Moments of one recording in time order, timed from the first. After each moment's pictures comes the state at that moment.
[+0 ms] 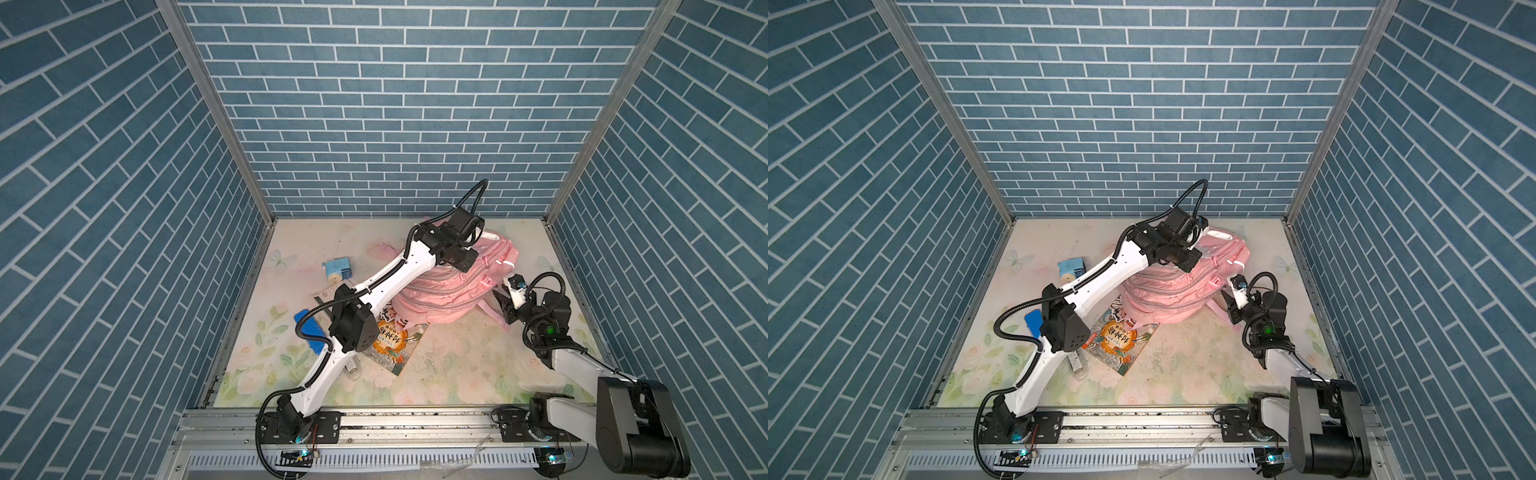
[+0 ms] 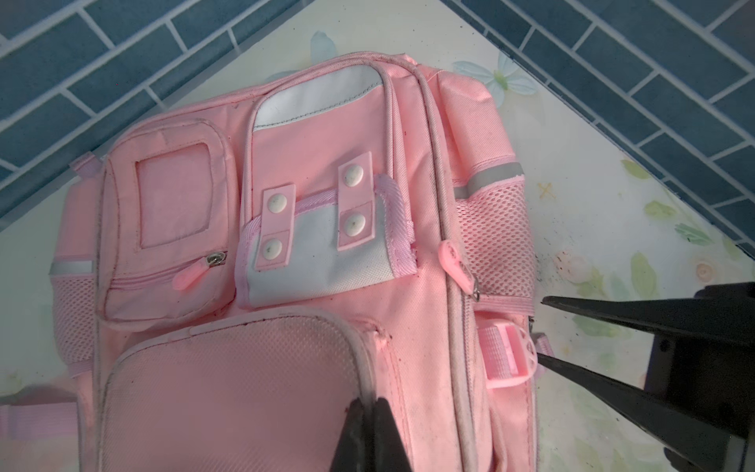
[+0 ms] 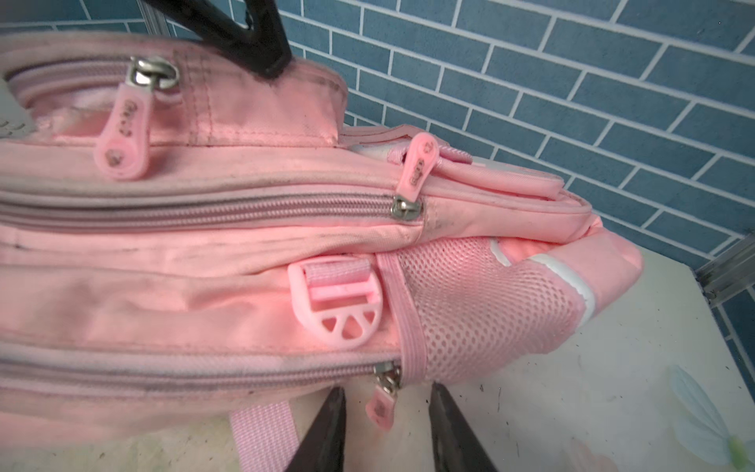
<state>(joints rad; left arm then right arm) -0.85 2.36 2.50 -0.98 0.03 -0.09 0.00 1.16 0.27 0.56 -0.52 -0.34</state>
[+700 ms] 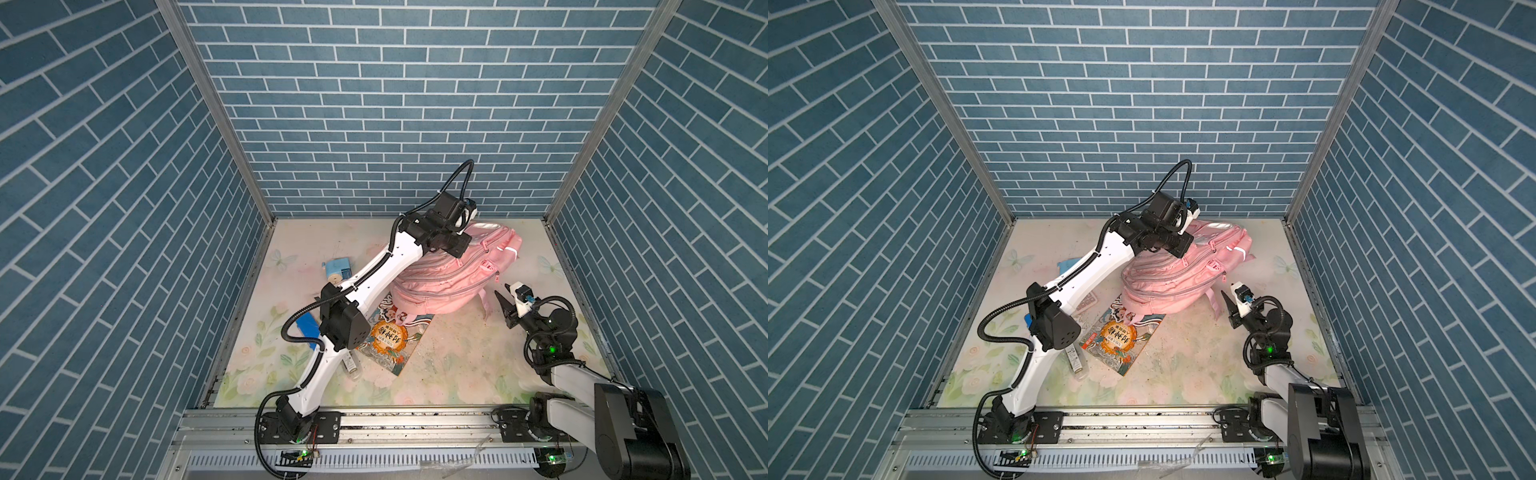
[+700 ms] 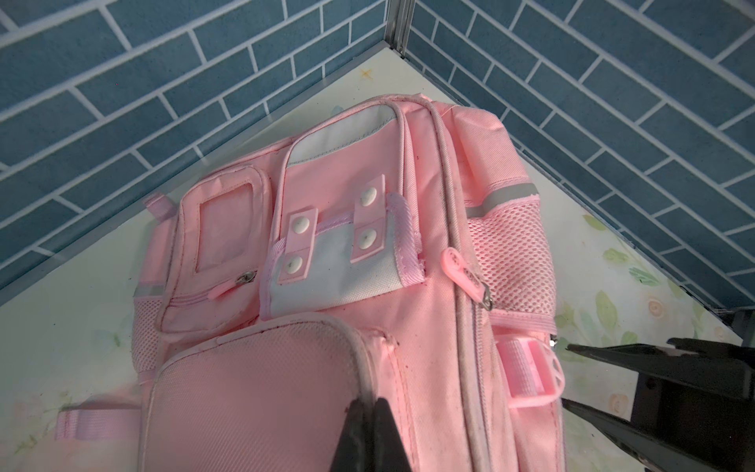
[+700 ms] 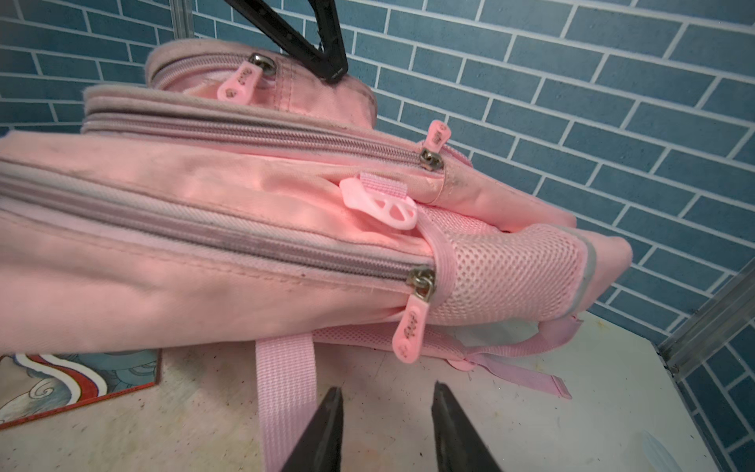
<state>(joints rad) -0.79 2.30 2.50 -0.94 0.09 -0.08 -0.03 1.13 0.12 0.93 -0.58 -0.28</state>
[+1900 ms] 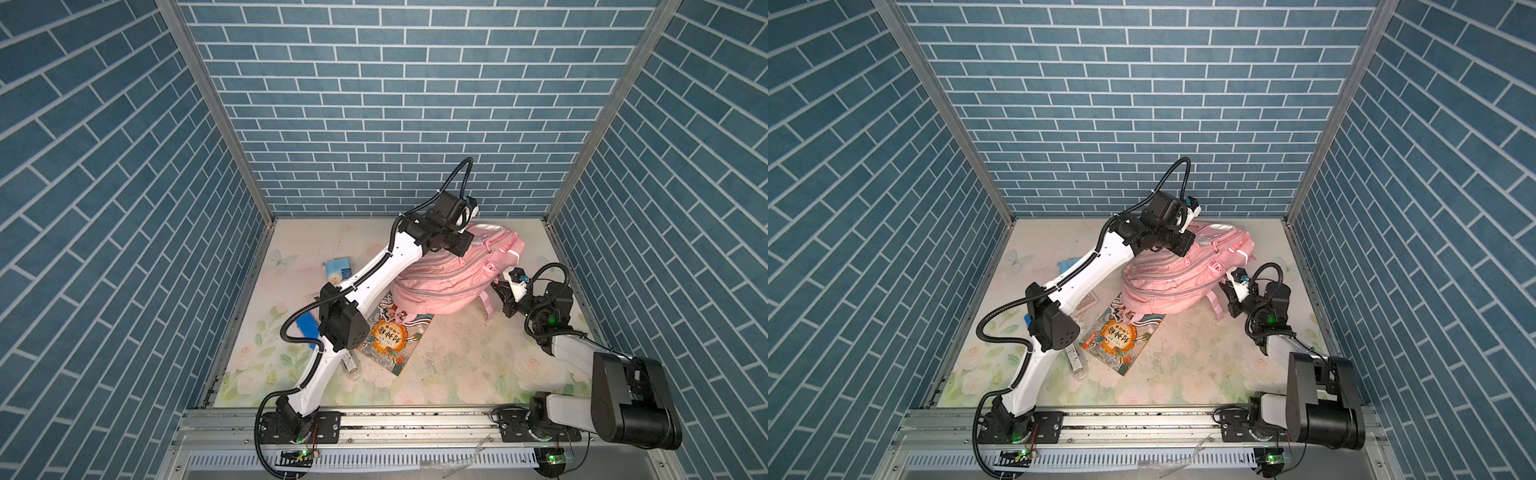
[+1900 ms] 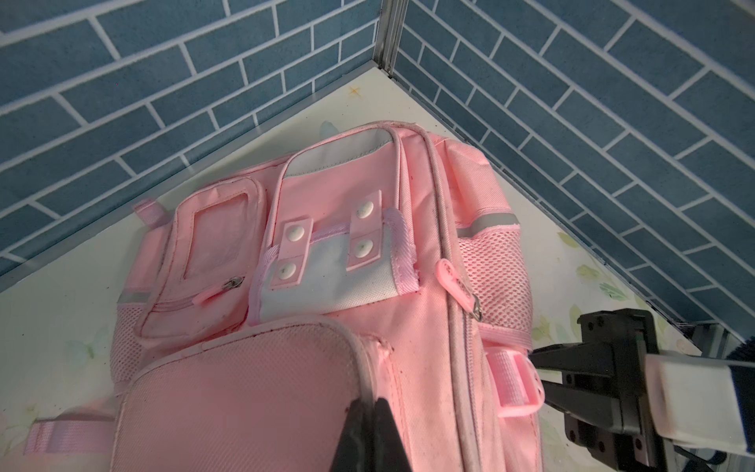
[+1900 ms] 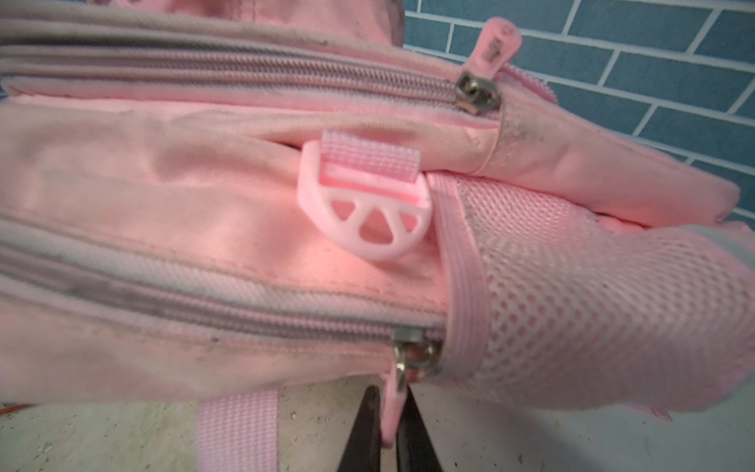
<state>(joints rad) -0.79 2.29 2.49 -0.90 0.12 -0.13 -0.05 1.29 0.38 0.59 -0.74 -0.34</state>
